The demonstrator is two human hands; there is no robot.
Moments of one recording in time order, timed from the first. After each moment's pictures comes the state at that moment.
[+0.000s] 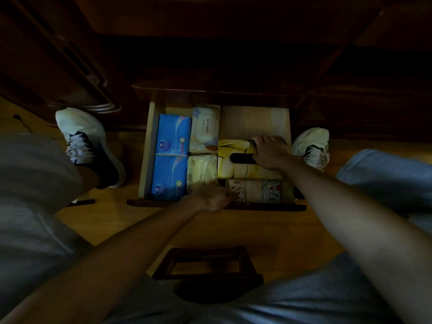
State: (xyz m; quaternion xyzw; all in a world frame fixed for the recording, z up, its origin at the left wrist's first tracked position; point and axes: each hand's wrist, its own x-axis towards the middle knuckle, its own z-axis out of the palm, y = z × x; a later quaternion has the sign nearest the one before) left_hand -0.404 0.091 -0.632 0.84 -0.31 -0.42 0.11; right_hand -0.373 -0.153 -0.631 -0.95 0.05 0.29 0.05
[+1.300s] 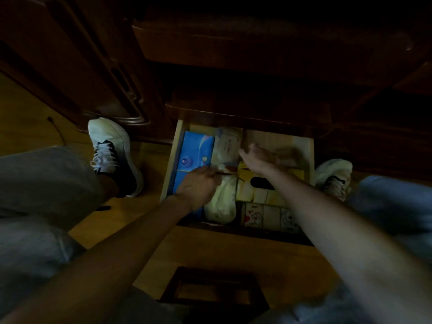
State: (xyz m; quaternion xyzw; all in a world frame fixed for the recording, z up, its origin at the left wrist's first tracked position) left_hand -0.332 0.155 -0.600 0.91 -0.39 -0.14 0.04; right_hand -0.297 -0.065 -0.622 -0.93 0.20 0.25 0.16
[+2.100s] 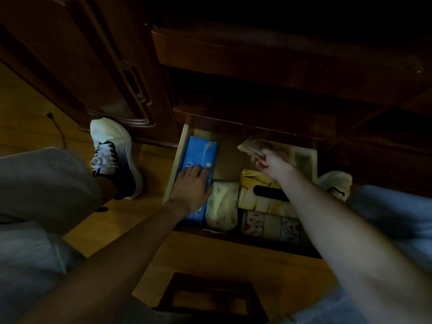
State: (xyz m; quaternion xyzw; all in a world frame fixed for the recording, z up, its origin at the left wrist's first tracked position) left_hand -0.325 0.175 -0.618 0.96 -0.24 -0.13 0.10; right_hand -0.283 -0.081 -0.608 -0.51 0.49 0.13 0.69
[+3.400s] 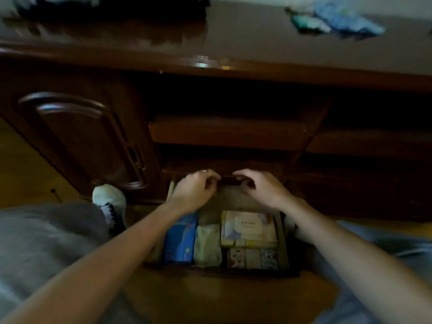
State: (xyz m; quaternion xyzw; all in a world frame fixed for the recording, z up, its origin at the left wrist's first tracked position) left_hand -0.304 0.124 -0.429 0.92 -0.24 -0.07 0.29; right_hand -0.356 -0.113 -0.430 -0.96 -0.03 0.05 0.27
